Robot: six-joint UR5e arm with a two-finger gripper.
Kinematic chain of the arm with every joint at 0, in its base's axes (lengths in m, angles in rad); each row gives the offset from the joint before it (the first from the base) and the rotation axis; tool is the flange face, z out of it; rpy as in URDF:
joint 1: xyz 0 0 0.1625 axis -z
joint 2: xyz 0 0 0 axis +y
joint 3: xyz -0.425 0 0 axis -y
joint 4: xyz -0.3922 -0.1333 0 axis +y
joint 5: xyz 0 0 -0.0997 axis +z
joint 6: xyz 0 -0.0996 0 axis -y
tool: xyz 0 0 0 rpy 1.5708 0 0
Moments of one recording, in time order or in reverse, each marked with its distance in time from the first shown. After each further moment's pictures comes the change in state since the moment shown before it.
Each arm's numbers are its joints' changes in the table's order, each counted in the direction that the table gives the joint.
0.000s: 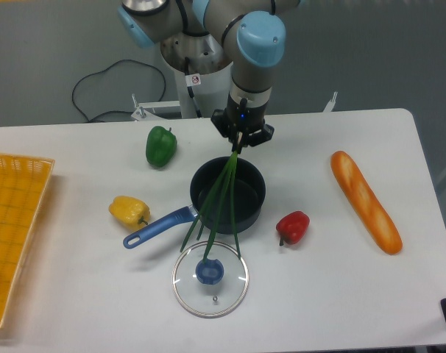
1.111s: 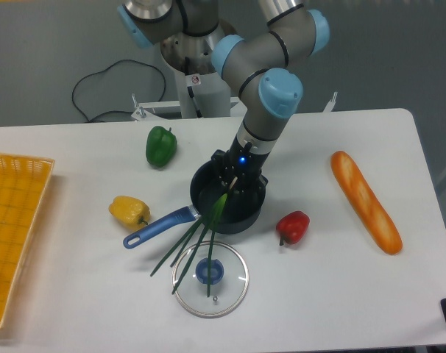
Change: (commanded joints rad) arm -0.006 0.155 -0.003 -0.095 0.117 0.210
